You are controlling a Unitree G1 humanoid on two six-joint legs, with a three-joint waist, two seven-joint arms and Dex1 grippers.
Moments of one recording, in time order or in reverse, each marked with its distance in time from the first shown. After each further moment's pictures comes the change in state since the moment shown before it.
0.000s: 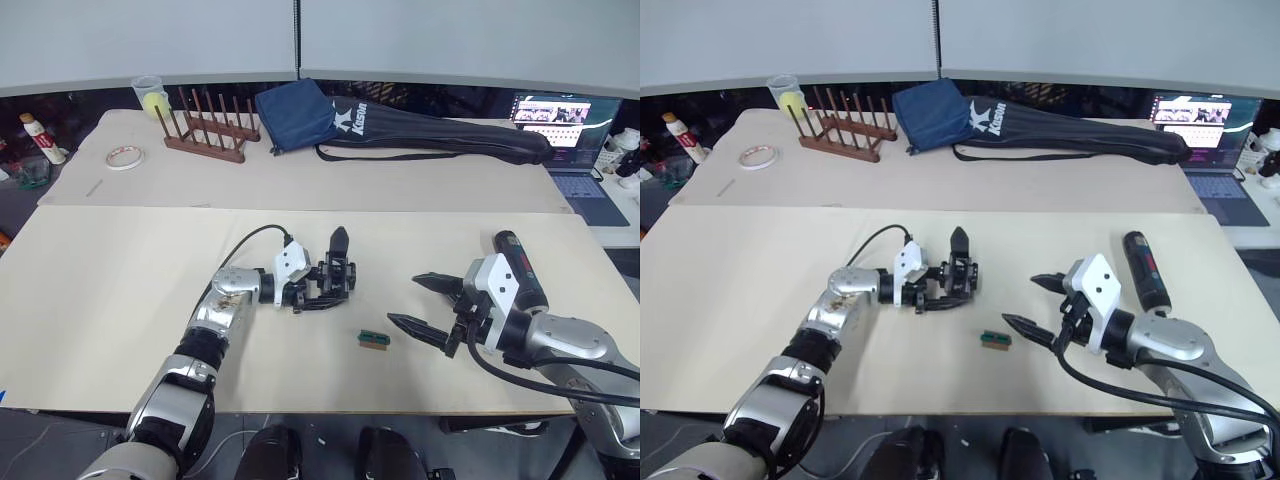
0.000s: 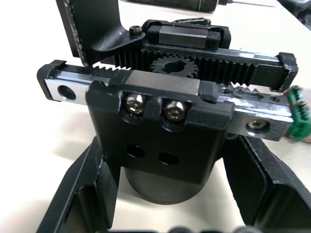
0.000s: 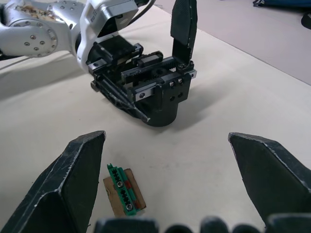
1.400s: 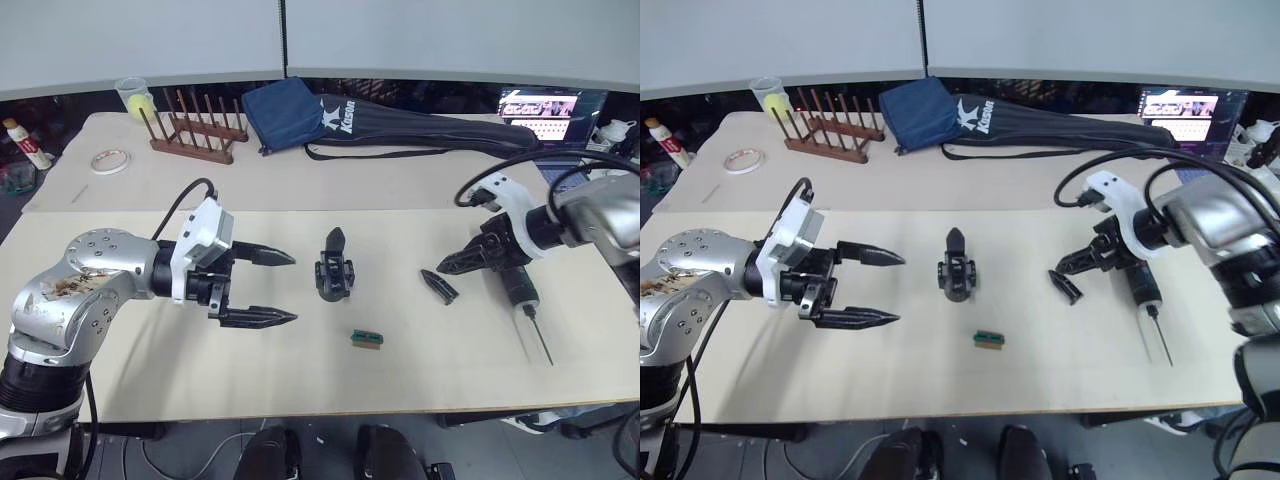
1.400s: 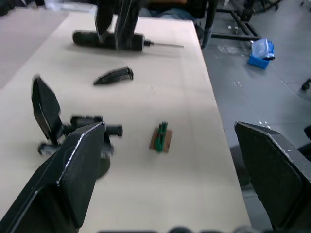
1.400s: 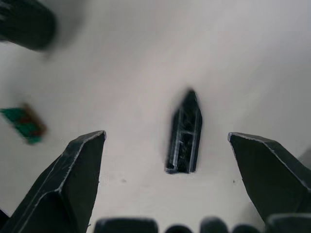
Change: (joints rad) left arm 0.138 0.583 0.249 -1.003 -0.557 0.777 -0.037; right arm -1.099 -0.245 0.769 0.945 -0.225 0.614 0.395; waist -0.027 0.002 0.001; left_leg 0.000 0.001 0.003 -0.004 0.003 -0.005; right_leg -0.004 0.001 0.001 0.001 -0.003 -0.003
